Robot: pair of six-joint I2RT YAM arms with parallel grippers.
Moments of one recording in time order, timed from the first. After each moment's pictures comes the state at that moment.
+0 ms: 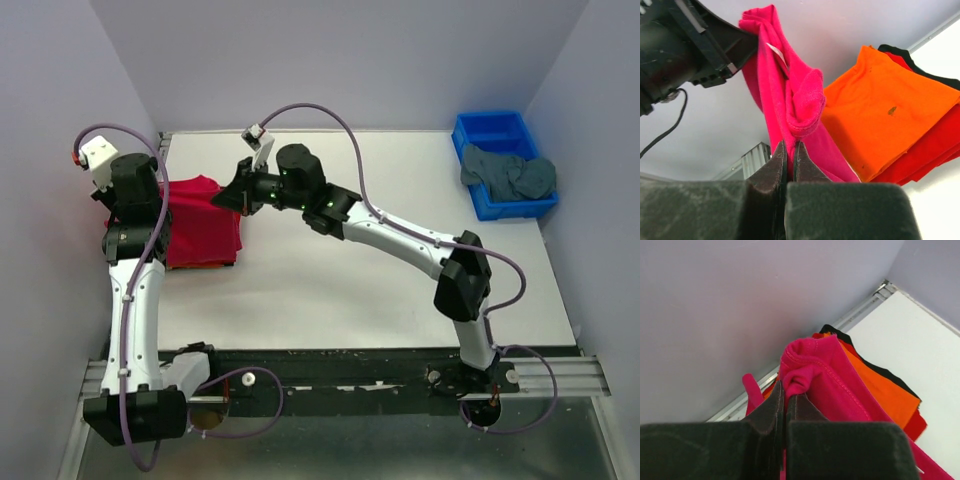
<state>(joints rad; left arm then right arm) 0.10 1.02 1.21 -0.57 -0.68 -0.32 0.98 2.00 1.88 0.06 -0.30 0.50</state>
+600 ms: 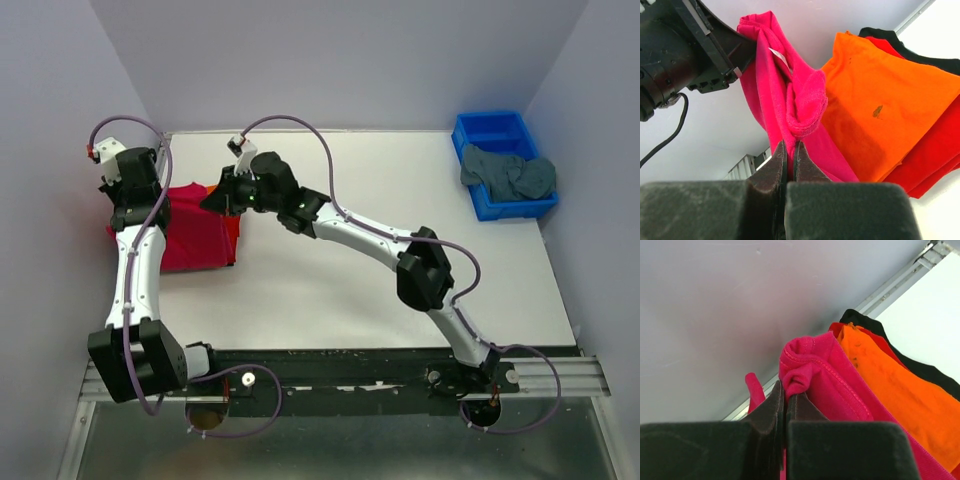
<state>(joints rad) 0.22 1.23 1.13 -0.39 -0.63 -0.21 0.98 2.29 2.12 0.03 -0.26 0.59</state>
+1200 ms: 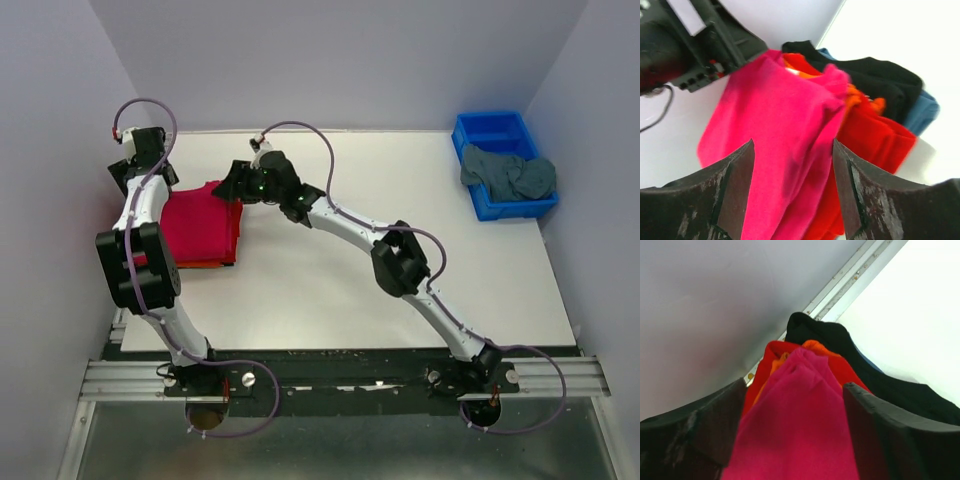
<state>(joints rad) 0.23 1.76 1.40 -0.34 -0.51 -0.22 0.87 2.60 2.37 0.06 -0.22 0.74</state>
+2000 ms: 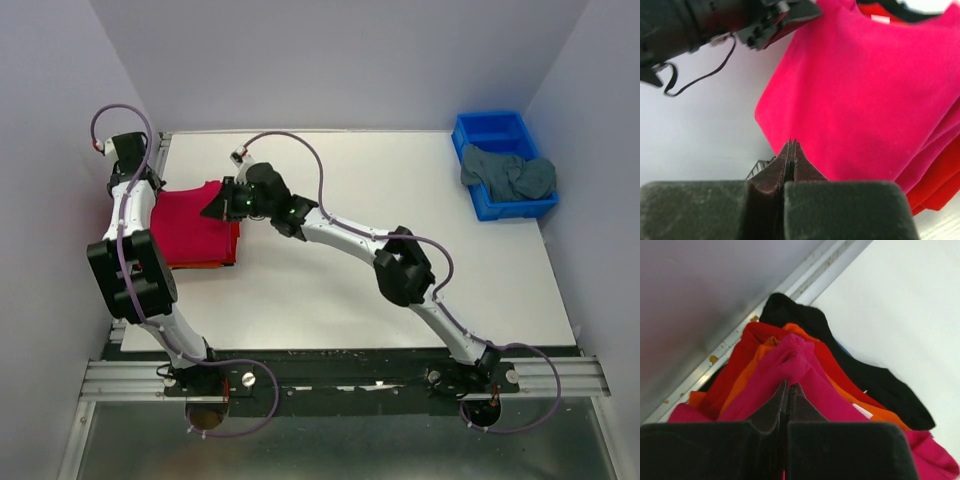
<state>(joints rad) 0.32 1.70 1.41 -0.40 -0.28 -0.40 0.95 2.48 2.24 0.08 -0.28 0.79</state>
